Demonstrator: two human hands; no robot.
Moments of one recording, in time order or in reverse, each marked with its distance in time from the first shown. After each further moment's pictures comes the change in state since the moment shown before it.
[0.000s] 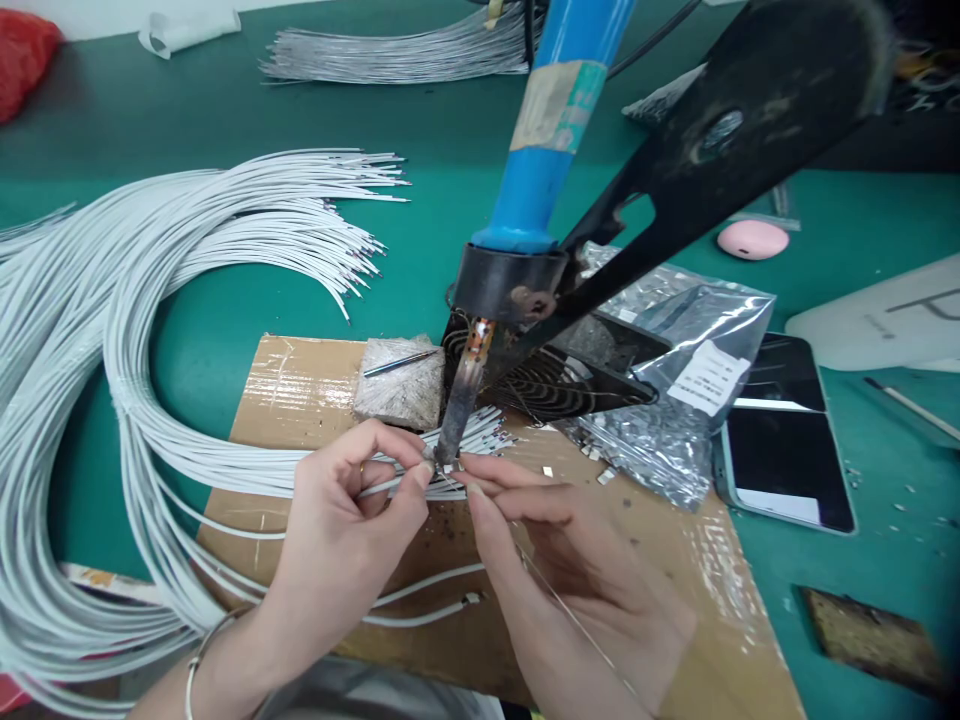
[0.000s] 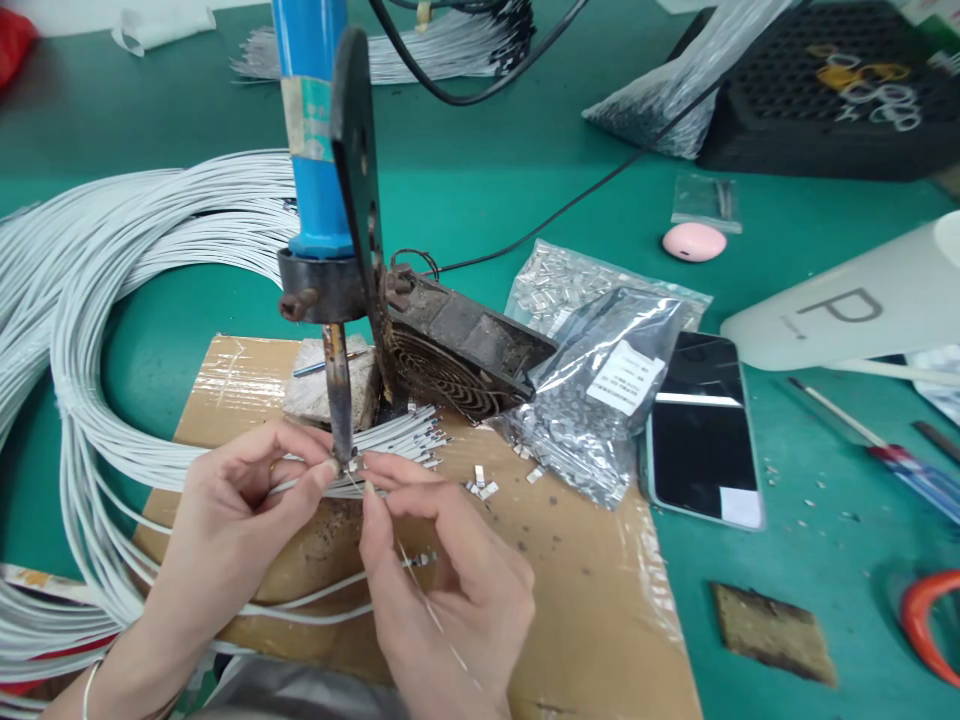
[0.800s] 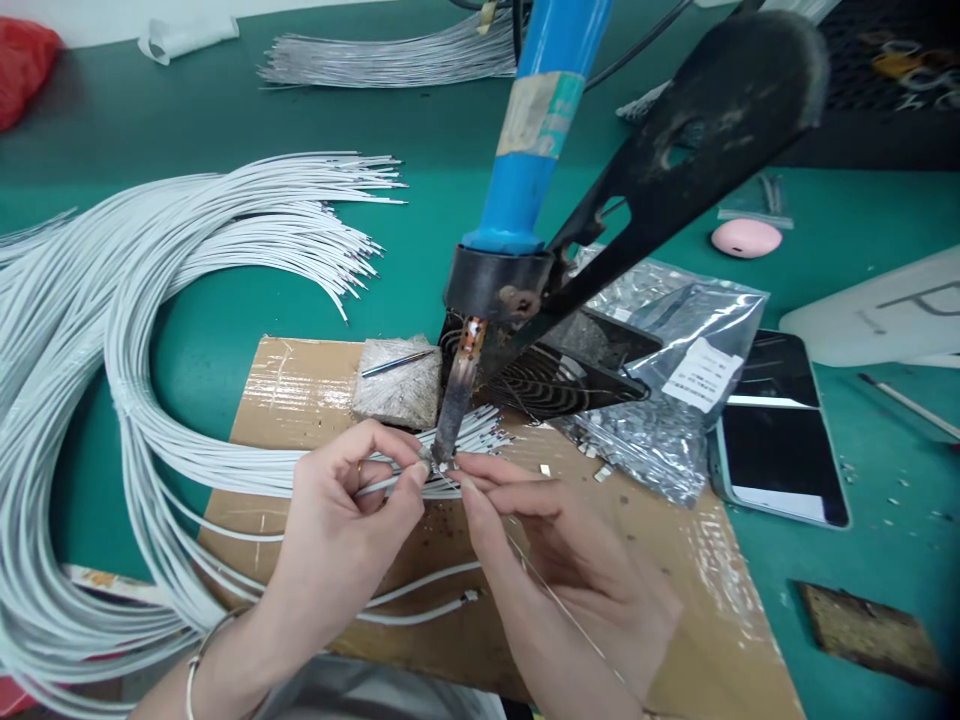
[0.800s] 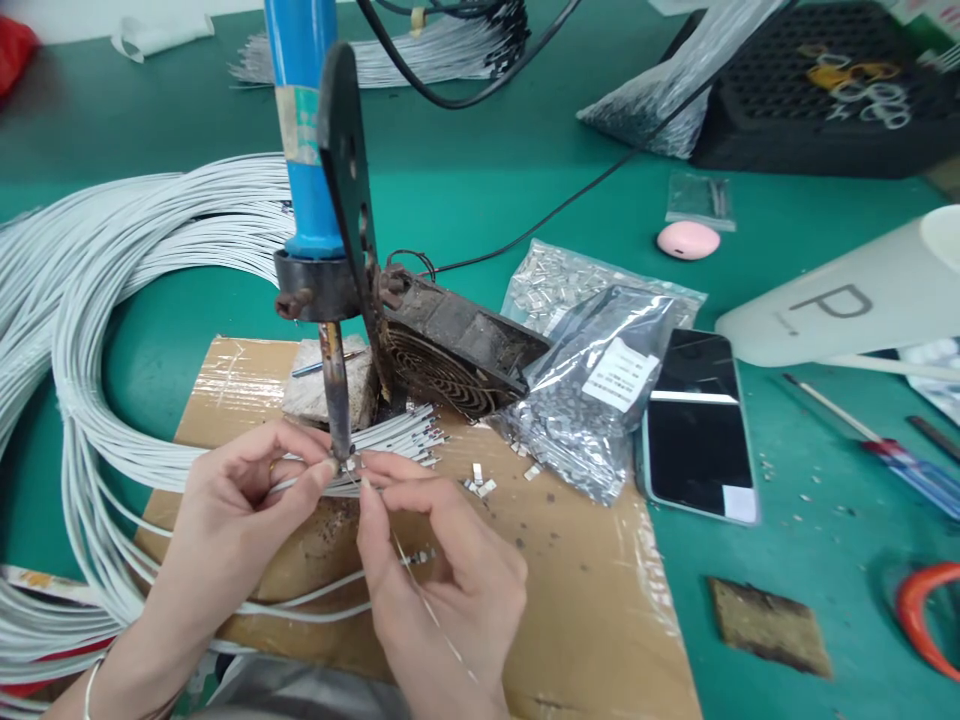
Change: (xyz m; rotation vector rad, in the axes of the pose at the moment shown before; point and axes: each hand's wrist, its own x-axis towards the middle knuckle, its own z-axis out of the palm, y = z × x) left_hand 0.000 -0.005 -0.003 0.014 0.001 0.041; right_hand 0.003 0.006 0.000 -0.040 -0.001 -0.118
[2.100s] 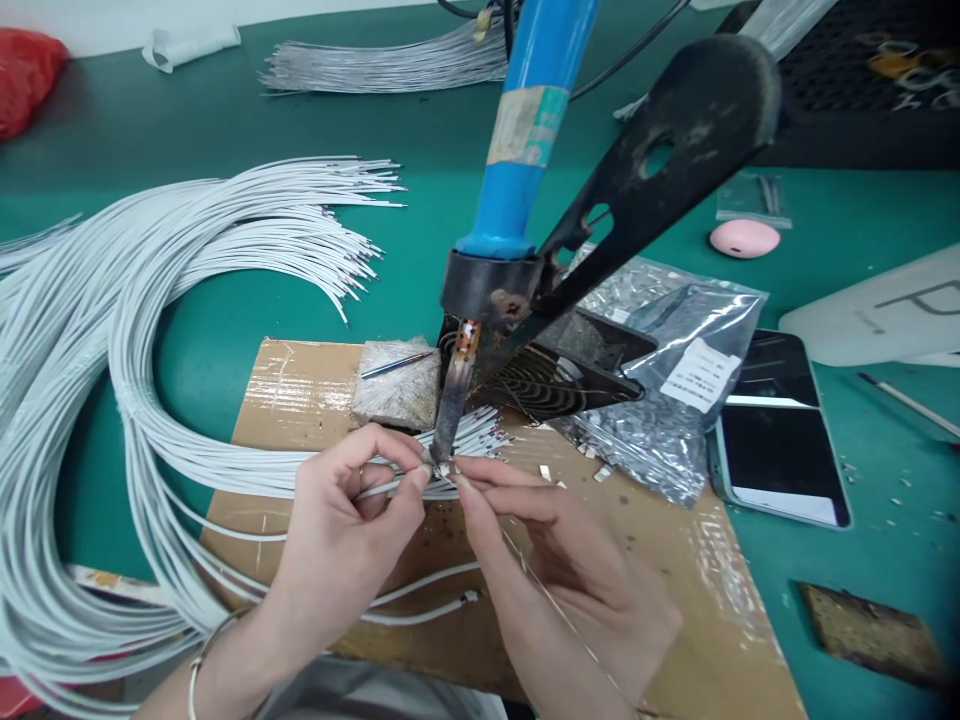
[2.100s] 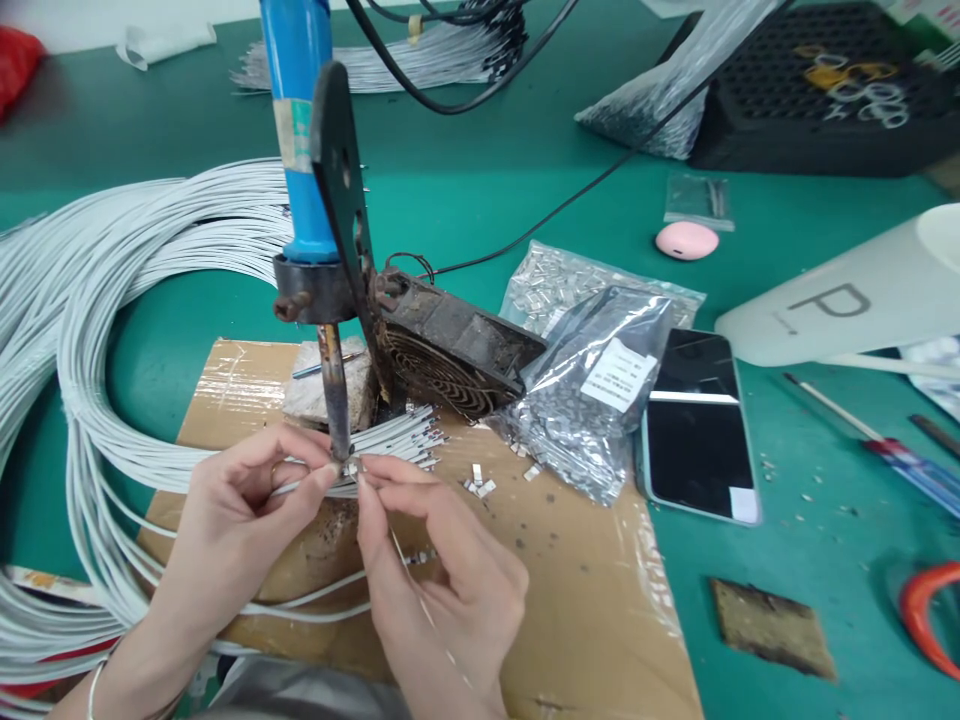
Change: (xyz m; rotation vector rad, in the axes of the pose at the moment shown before) left_hand -0.002 0.002 0.001 0.028 -0.034 -0.002; right_hand -0.001 0.001 0.004 -0.031 0.048 -0.030
